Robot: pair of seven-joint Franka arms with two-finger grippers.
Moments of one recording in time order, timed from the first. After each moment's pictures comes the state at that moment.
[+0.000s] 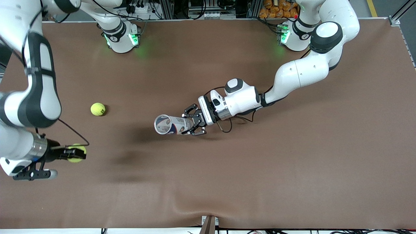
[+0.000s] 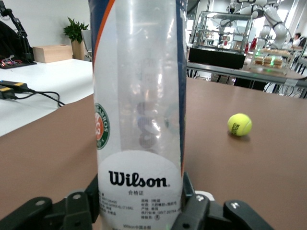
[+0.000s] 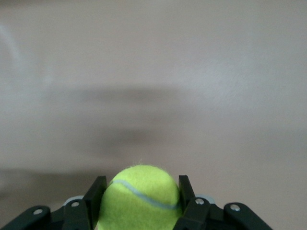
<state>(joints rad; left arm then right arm) 0.05 1.42 -1.16 -1.62 0.37 3.38 0.85 0.00 0.57 0.01 -1.22 0.11 1.78 -0.03</state>
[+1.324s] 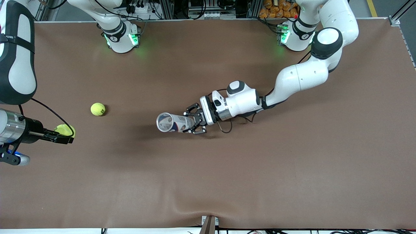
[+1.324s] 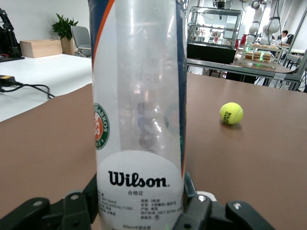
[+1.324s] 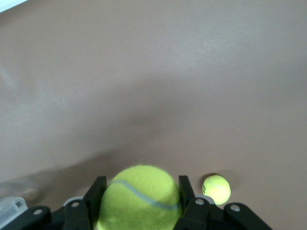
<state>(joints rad) 0.11 1.49 -1.16 -1.63 0.50 3.32 0.84 -0.04 0.47 0.00 -1.25 0.11 1.63 0.26</state>
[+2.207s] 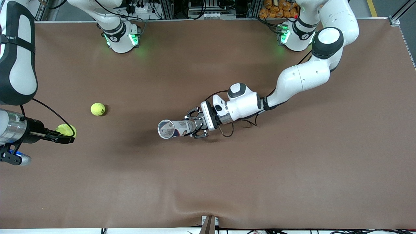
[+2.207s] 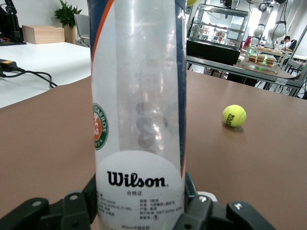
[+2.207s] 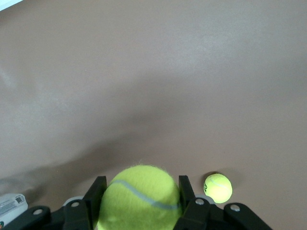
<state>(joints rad) 0.08 1.49 -1.17 -1.59 0.43 3.29 0.82 -0.04 0.47 0.00 -1.25 0.12 1.63 0.26</state>
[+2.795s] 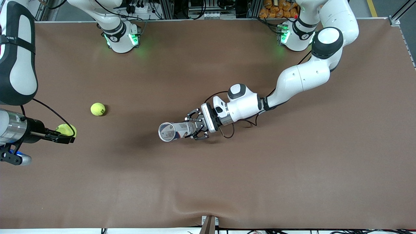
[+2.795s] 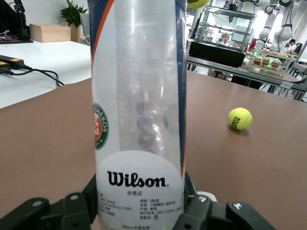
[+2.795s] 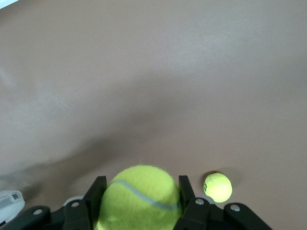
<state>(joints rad) 0.08 1.49 -1.17 -1.56 0.41 3.29 0.82 -0.04 0.47 0.00 -1.25 0.12 1.63 0.26</state>
